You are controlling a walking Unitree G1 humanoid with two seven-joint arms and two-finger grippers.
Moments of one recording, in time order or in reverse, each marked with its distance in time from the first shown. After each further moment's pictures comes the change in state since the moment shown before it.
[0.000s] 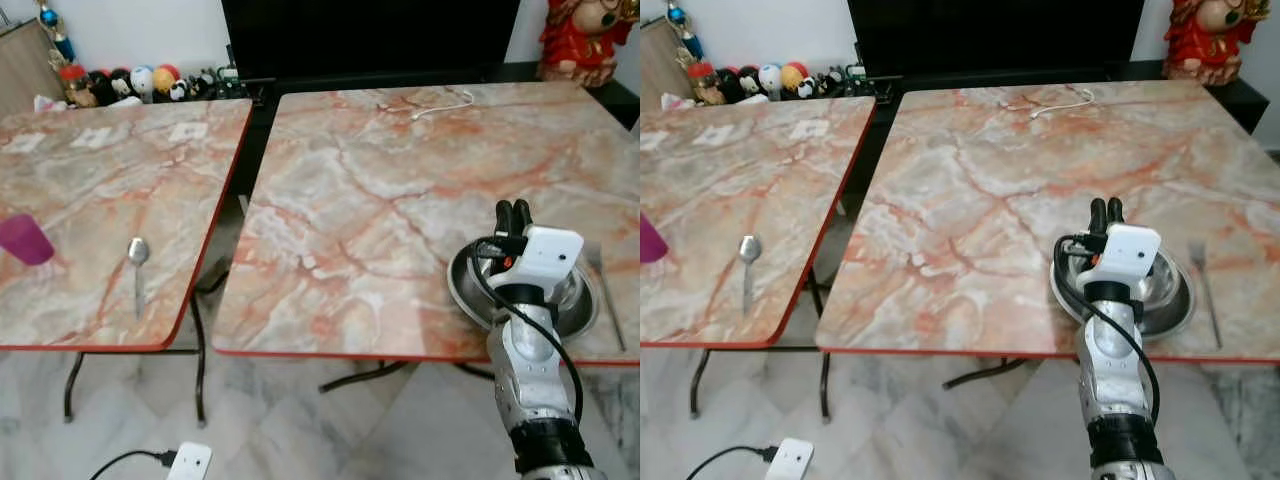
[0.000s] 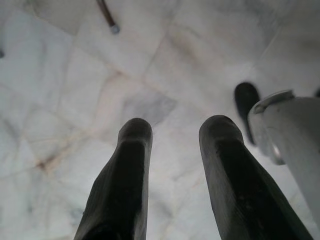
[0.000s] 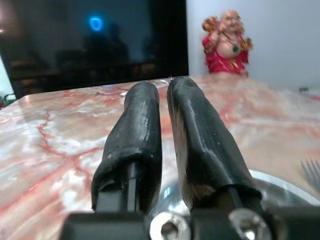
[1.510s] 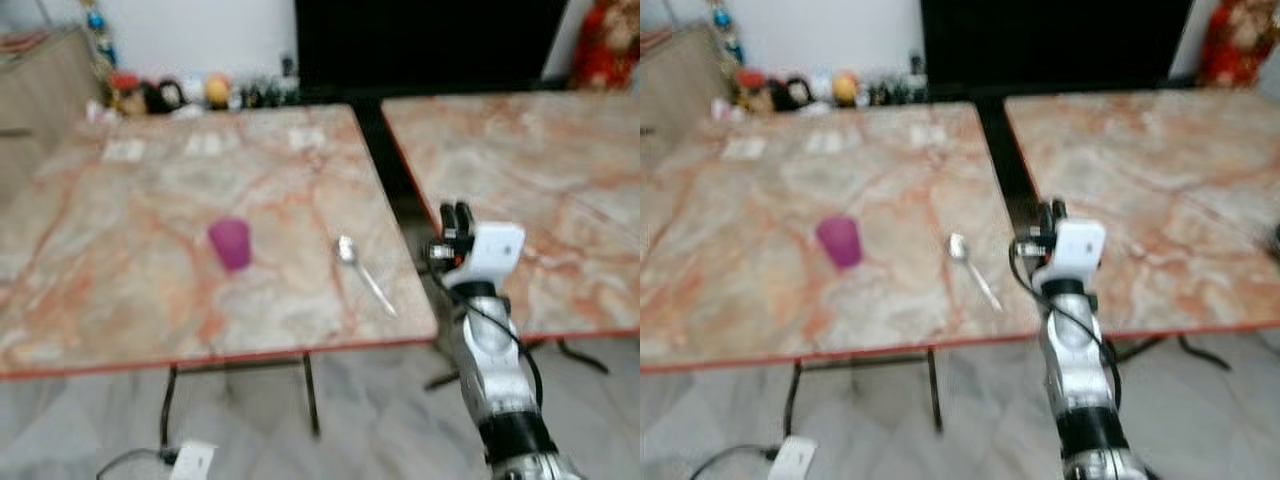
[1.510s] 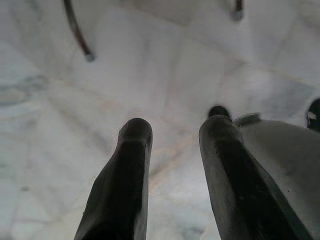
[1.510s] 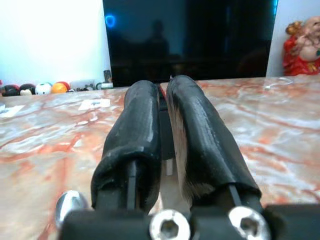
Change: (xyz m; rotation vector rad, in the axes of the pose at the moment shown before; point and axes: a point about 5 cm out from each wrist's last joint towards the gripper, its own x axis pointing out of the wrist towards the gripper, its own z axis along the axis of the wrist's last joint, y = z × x) left arm 0.000 -0.002 0.000 -0.015 -0.001 0.006; right arm 0.000 0.047 -0.005 0.063 0.056 0.168
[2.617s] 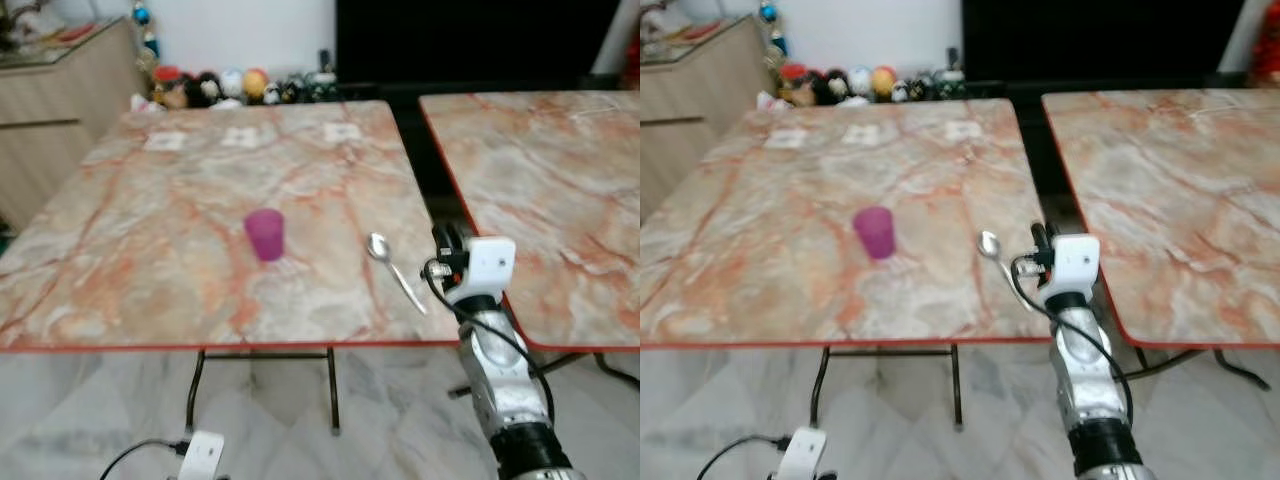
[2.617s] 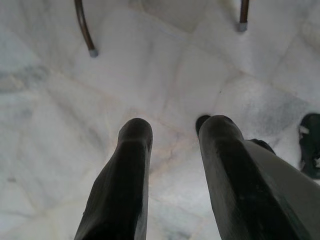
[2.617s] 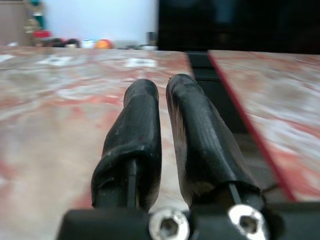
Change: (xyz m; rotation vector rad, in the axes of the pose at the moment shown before) left arm 0.004 -0.010 0.018 0.000 -0.053 -0.031; right arm -0.014 -0.007 -0.023 -0.027 0.136 0.092
